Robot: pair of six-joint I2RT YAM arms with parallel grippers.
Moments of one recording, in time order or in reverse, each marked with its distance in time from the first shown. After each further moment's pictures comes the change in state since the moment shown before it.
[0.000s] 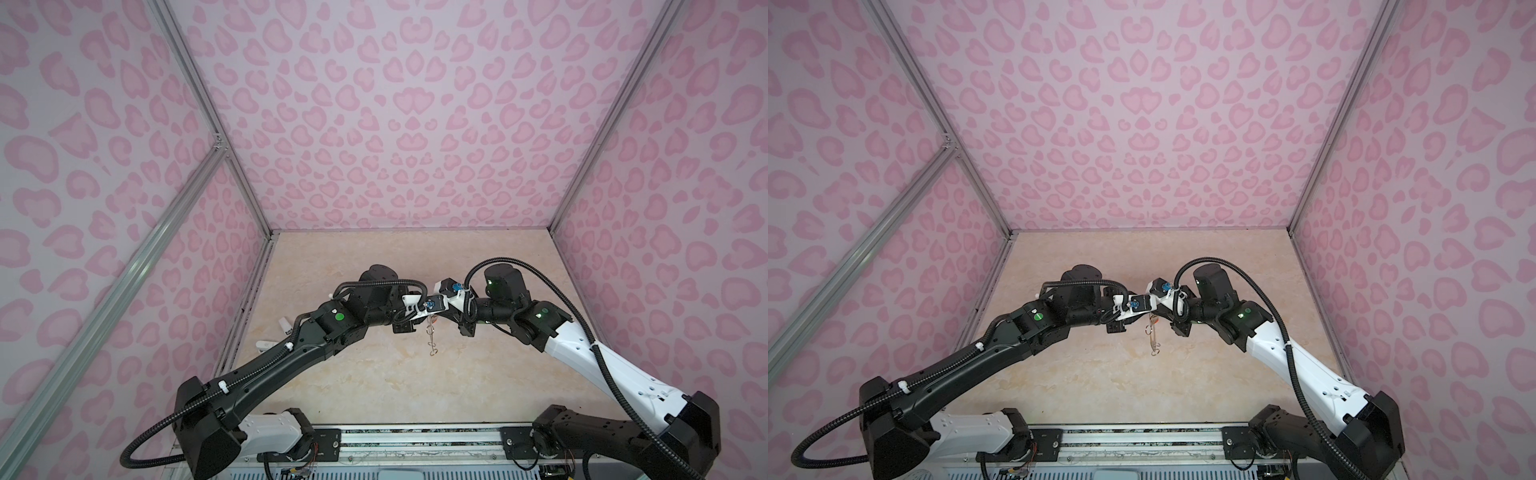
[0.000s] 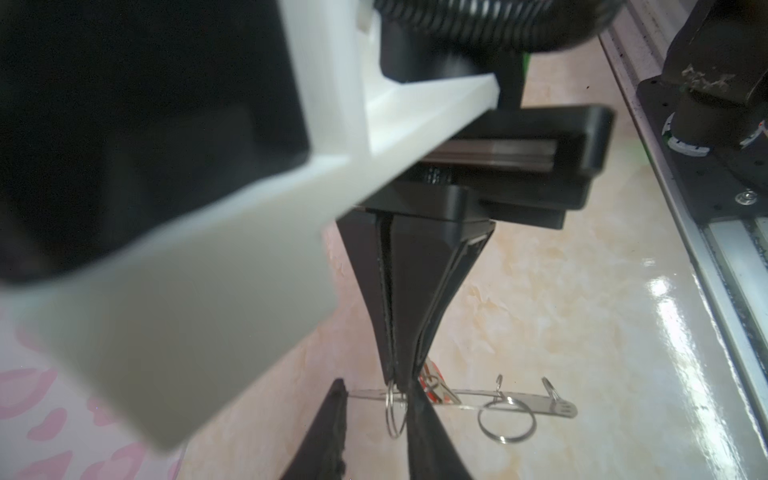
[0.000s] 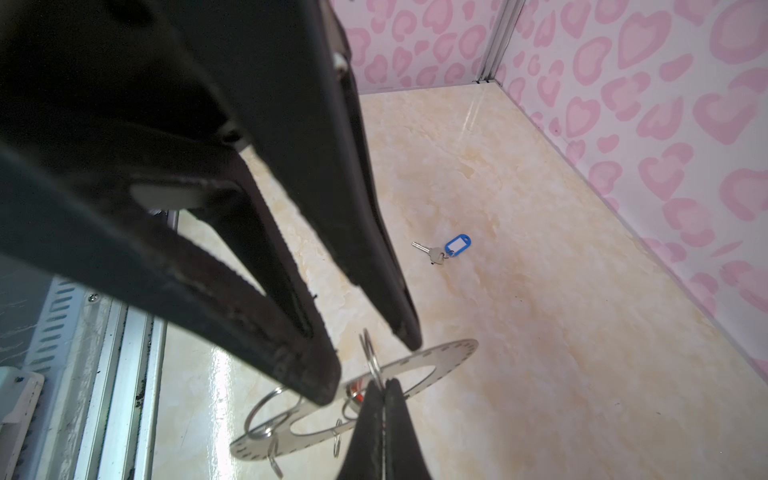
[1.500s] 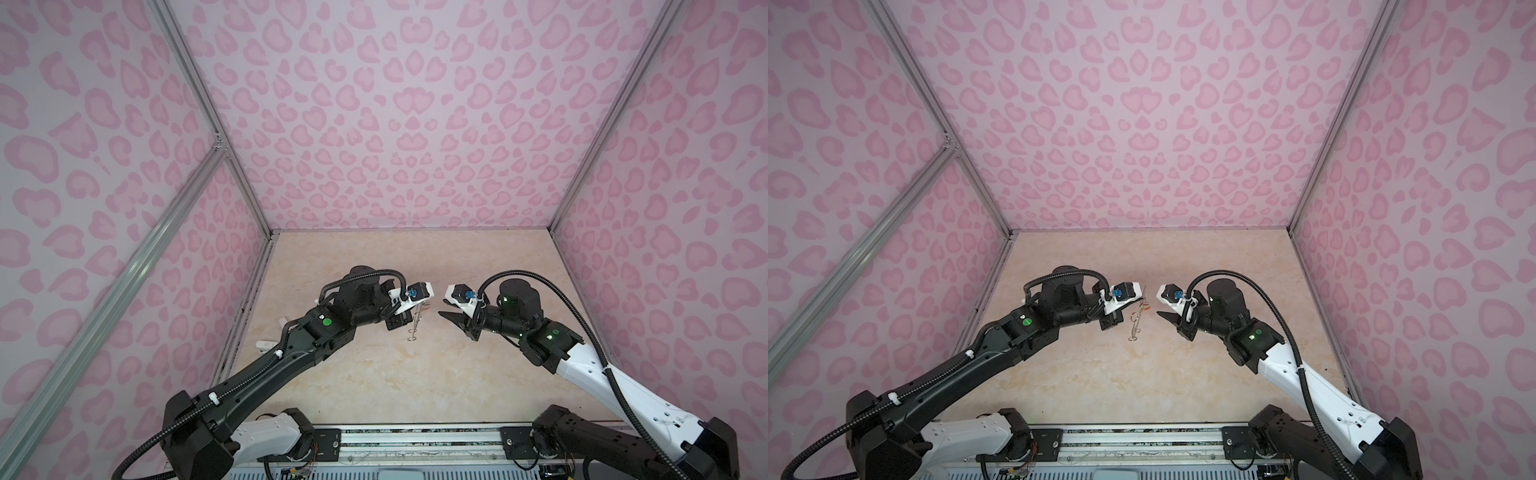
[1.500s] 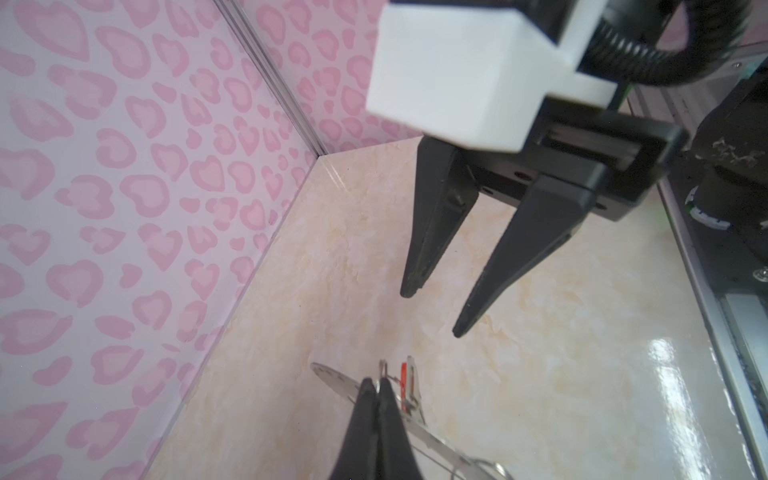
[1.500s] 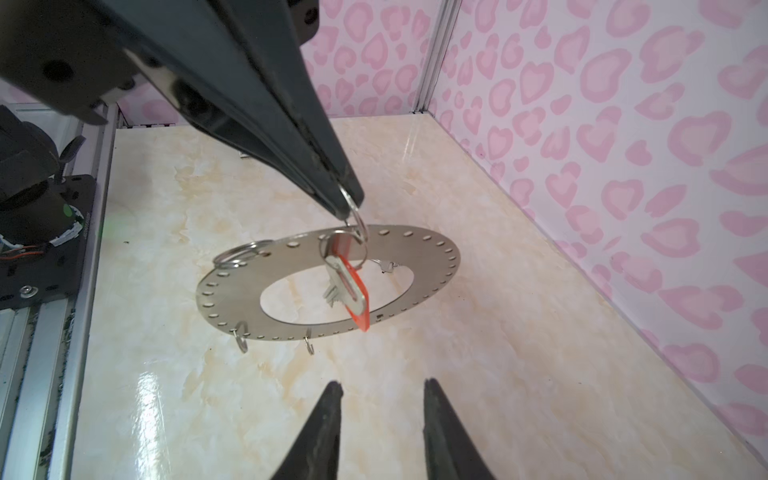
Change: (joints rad) left arm 0.091 -0.097 -0.129 0.198 0.097 -0.187; right arm -0.007 -0.158 -0.193 0.235 0.129 0.060
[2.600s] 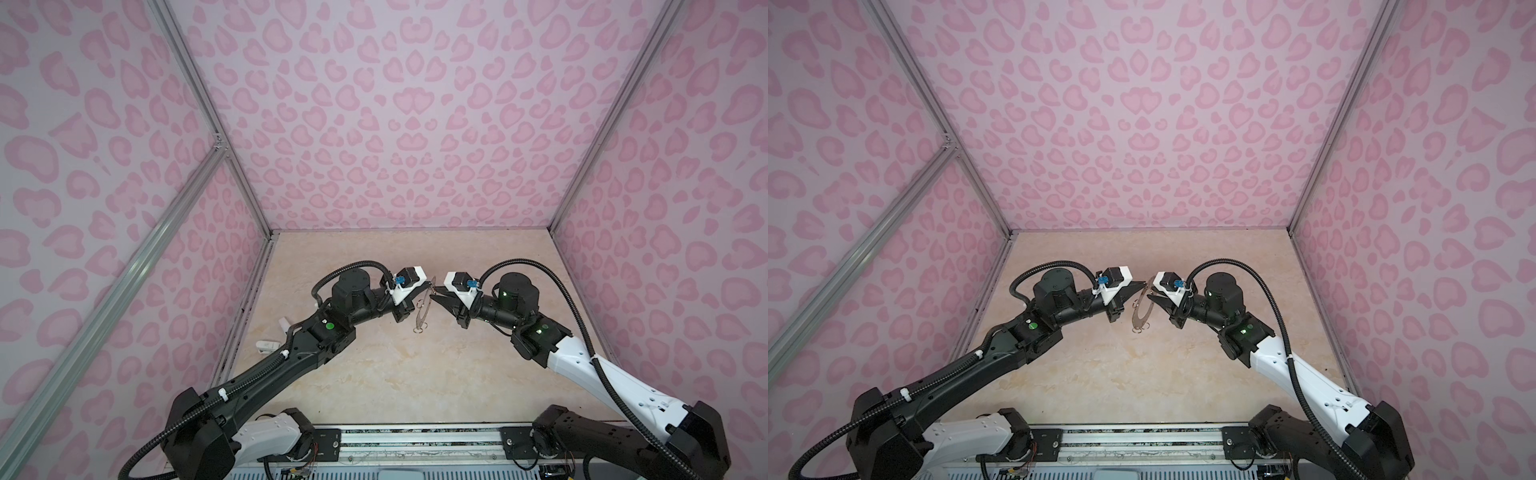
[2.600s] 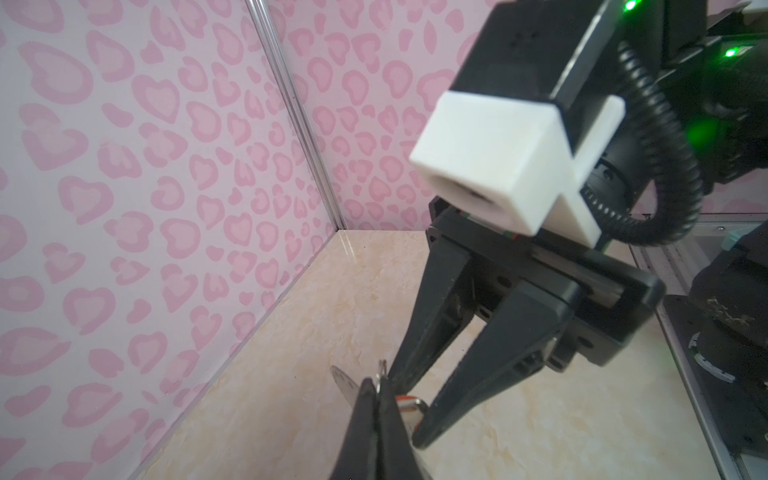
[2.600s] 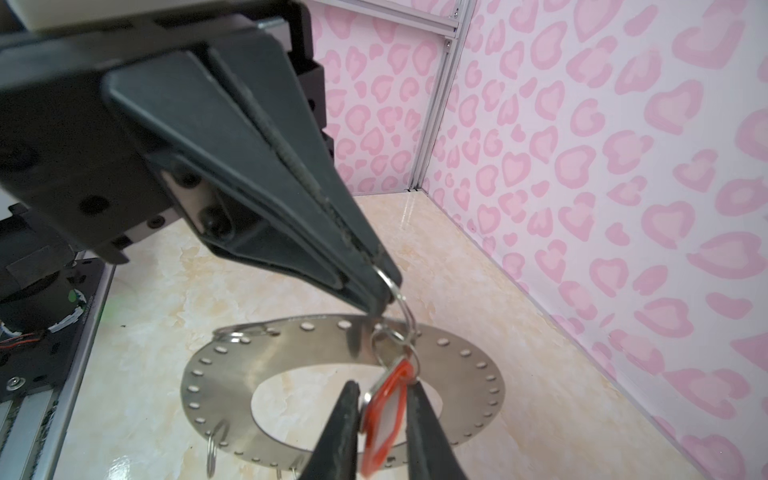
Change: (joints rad) left arm 0.019 0.014 -0.087 0.344 0.051 -0.227; right arm 0.001 0.080 0.008 0.275 -0.075 0.088
